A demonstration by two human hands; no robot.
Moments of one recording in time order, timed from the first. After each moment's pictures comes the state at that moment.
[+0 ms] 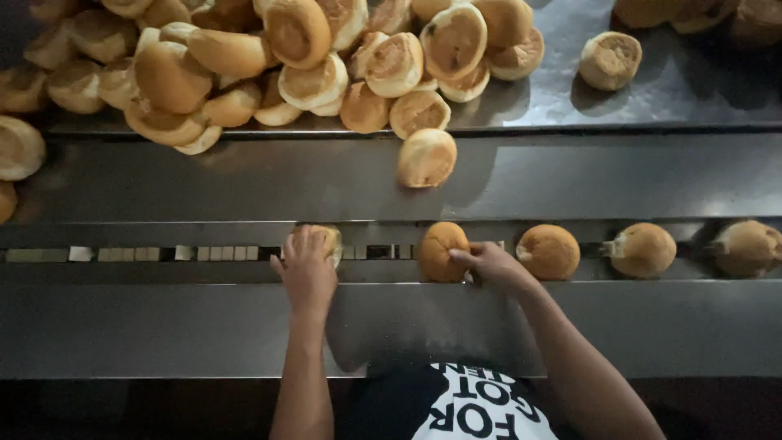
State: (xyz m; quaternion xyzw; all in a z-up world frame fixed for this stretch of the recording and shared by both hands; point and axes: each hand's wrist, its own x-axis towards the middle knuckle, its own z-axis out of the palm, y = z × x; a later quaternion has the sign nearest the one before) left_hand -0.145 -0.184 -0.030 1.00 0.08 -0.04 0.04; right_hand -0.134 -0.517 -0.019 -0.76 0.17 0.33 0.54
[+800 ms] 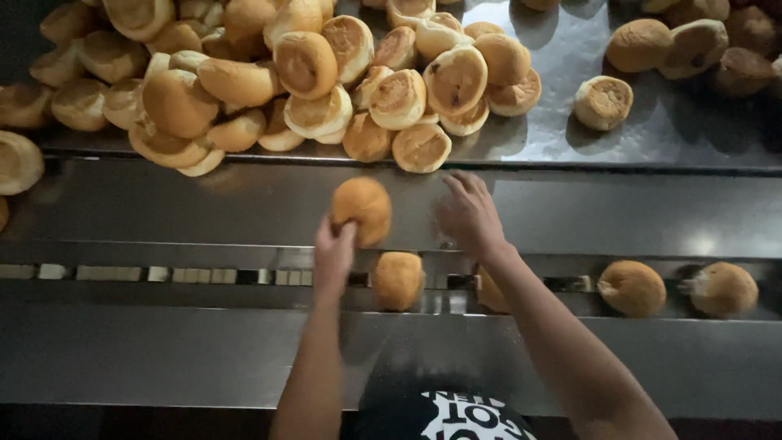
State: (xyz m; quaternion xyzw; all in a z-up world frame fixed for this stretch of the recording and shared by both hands) left_hand -0.072 -0.230 0.008 0.76 0.23 -0.05 0.61; right_hand -0.015 -0.482 0.009 -0.97 -0.06 -0.01 0.22
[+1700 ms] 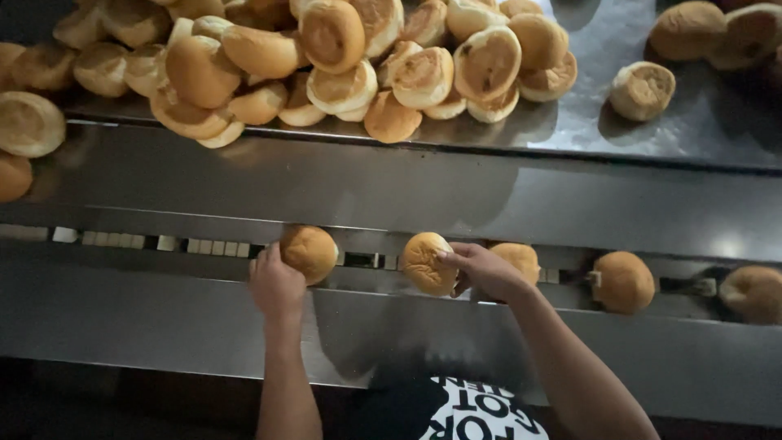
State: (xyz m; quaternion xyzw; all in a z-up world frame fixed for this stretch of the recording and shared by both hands) left_hand -0.151 -0.119 -0.045 0.96 0.23 0.04 0.13; right_hand -0.099 -0.472 0.022 -0.65 0.15 0.41 0.62
